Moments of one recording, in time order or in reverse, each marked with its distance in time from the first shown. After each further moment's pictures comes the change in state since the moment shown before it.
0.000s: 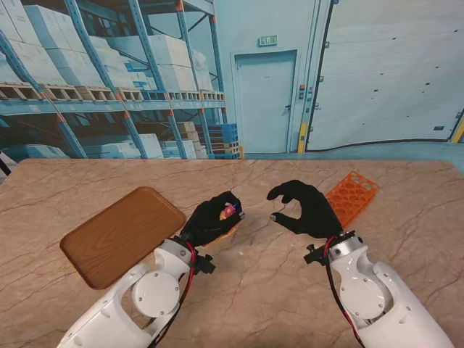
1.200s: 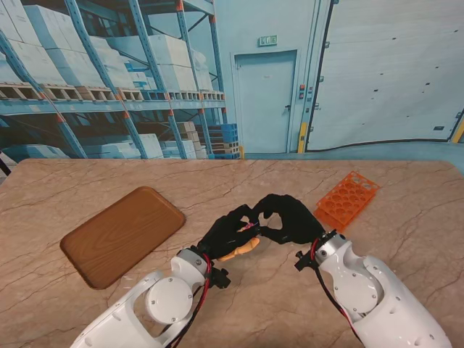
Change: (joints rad) left arm -0.030 -0.006 0.118 0.023 -0.155 0.057 -0.046; right arm 0.071 0.026 -0.082 0.057 -0.044 -0.053 0.119; left_hand -0.226 0.031 0.218 0.058 -0.145 0.026 -0.002 0.044 0.008 -0.013 0.004 0.017 0.000 -0.006 0.000 -0.011 0.000 -0.004 0.000 -0.010; right_hand 0.146 -0.023 0.083 -0.072 0.050 -0.123 0.158 -0.092 0.054 -0.005 0.018 0.001 0.032 -0.005 0.039 0.000 0.024 0.000 0.021 0.000
